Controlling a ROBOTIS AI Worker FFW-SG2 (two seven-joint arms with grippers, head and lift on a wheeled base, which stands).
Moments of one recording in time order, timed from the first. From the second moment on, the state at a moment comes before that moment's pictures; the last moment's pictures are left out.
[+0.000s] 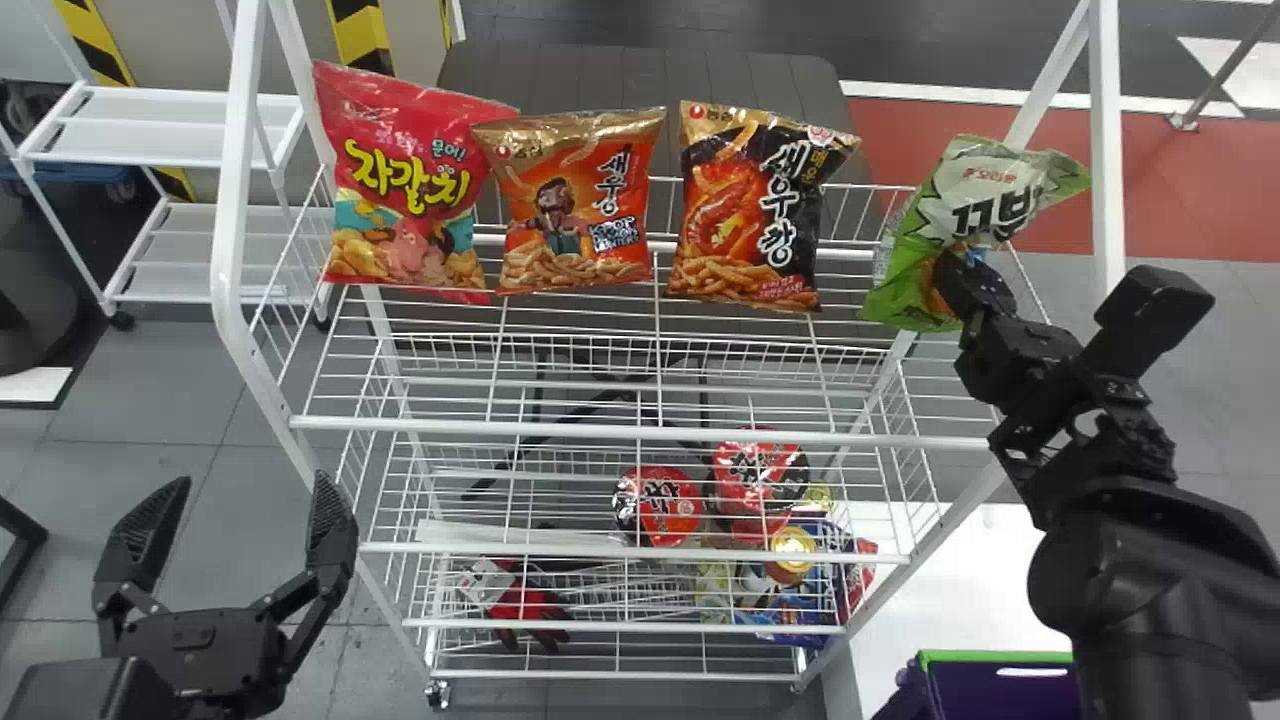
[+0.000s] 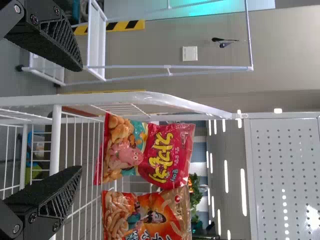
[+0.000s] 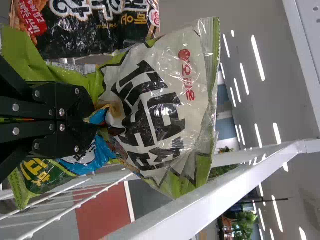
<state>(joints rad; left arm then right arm) 0.67 0.27 -0.13 -1.85 0.09 -0.38 0.32 -0.01 0.00 -0.30 -1.55 -0.17 0.17 0.31</state>
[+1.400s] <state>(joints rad) 0.62 0.27 -0.11 -1.79 0.13 -0.38 0.30 -0.10 0.00 -0.26 -1.41 -0.15 0.11 0.27</state>
